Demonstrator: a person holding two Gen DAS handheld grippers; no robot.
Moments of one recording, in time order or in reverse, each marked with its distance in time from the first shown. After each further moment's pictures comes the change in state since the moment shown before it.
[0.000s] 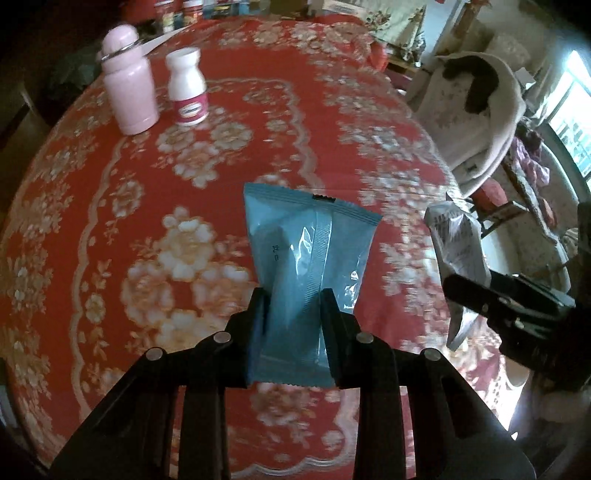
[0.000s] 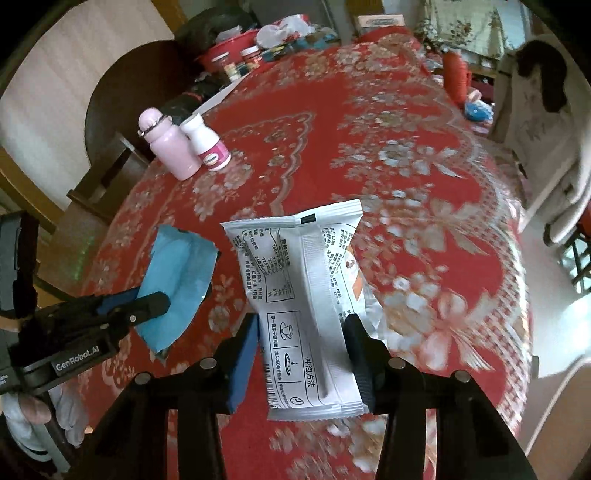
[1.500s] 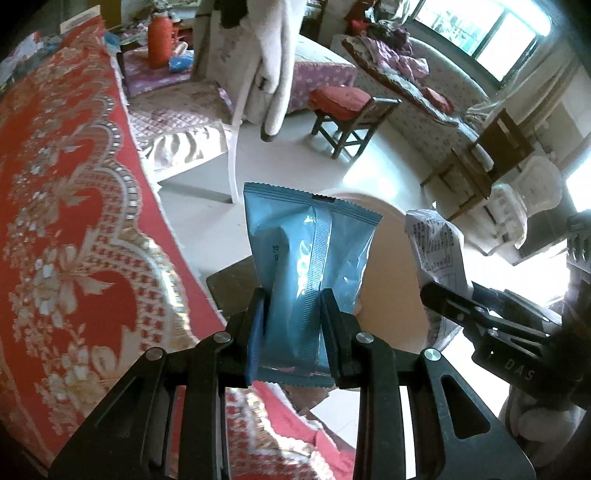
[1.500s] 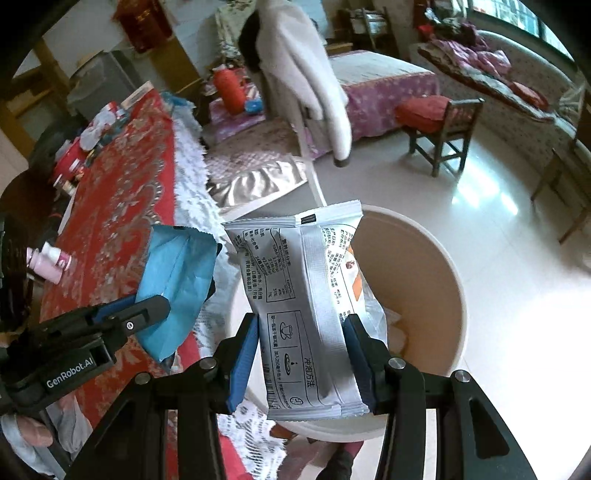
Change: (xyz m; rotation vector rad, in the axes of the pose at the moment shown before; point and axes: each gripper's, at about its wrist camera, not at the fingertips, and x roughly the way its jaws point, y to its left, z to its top) left arm 0.060 -0.361 -0.062 0.451 0.137 -0.307; right arm -0.190 -0.266 -0.172 0.523 -0.113 -0.327
